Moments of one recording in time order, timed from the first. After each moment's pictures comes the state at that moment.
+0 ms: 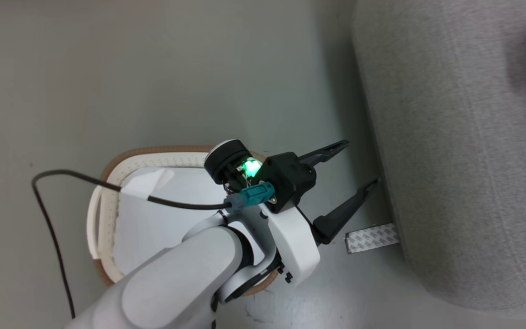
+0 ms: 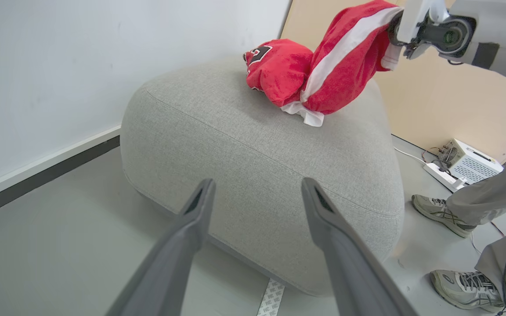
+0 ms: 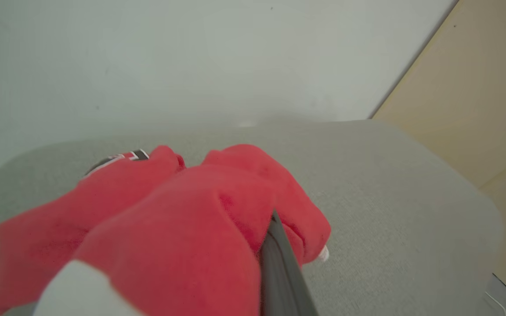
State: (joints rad) left arm -0.82 0.28 -0.92 -0.01 -0.51 -0.04 0.11; right arm -0.77 -0.66 -0.15 0.67 0.50 0.13 0.04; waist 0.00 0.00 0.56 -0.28
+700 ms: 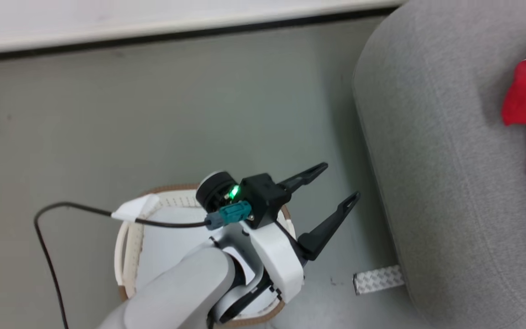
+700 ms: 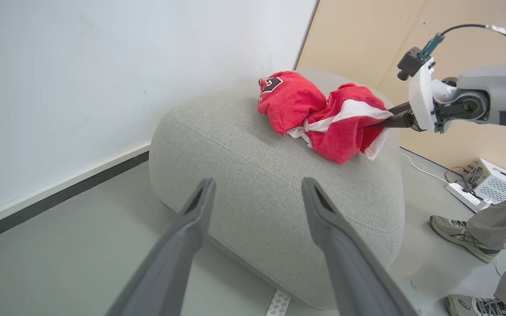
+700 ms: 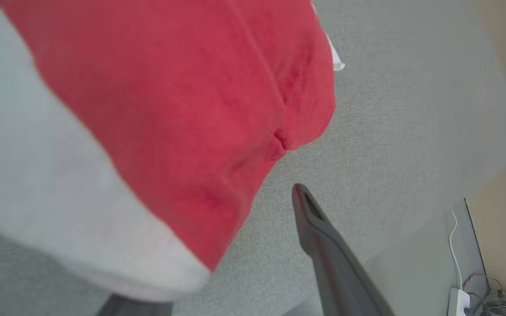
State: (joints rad) left arm -0.72 0.27 -0.91 0.06 -0.57 -0.02 0.00; right arm -0.70 -0.74 0.30 0.87 0.60 0.13 0.31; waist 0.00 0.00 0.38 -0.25
